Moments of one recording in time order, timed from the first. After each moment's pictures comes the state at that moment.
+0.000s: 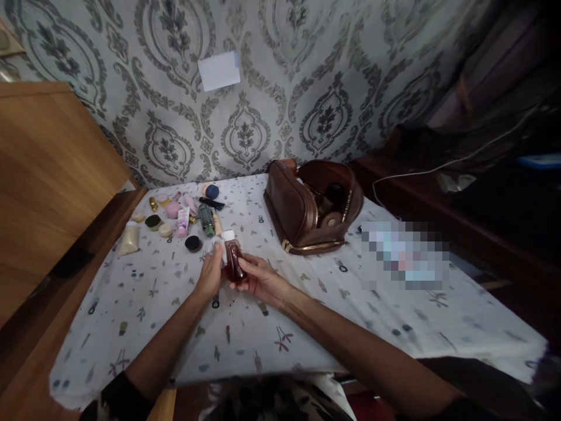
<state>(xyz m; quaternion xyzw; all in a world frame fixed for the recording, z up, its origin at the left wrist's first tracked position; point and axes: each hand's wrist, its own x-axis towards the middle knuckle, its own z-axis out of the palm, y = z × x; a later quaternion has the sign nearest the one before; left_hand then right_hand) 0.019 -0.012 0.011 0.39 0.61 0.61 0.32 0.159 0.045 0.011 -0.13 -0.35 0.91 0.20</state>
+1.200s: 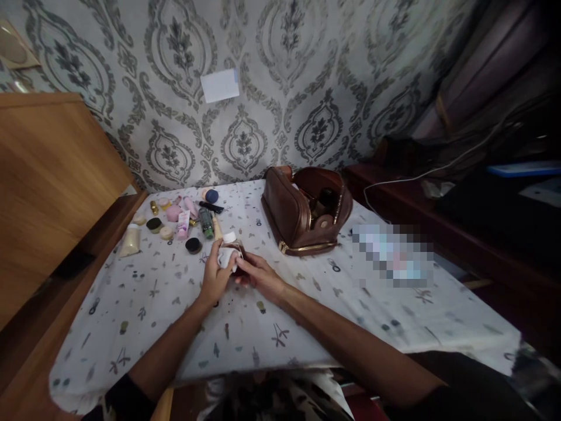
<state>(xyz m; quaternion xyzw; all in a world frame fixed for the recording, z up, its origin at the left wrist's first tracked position) 0.031 -0.017 0.009 0.45 0.65 0.58 0.19 0.157 0.050 0.003 -0.18 -0.45 0.84 0.24</state>
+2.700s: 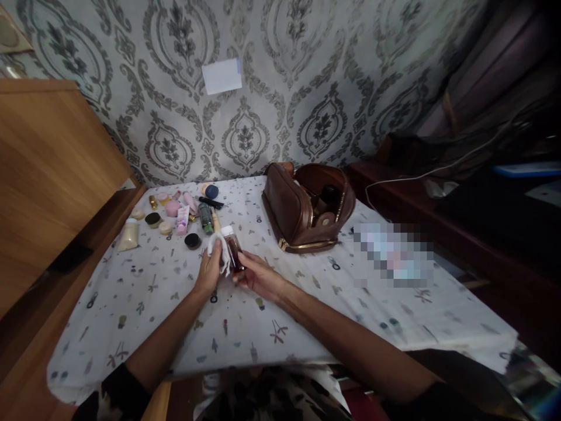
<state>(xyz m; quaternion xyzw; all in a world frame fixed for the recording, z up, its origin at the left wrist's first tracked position) 0.024 -0.015 0.010 0.36 0.64 0.61 0.28 0.158 0.045 0.009 -0.17 -0.37 0.89 0.18</state>
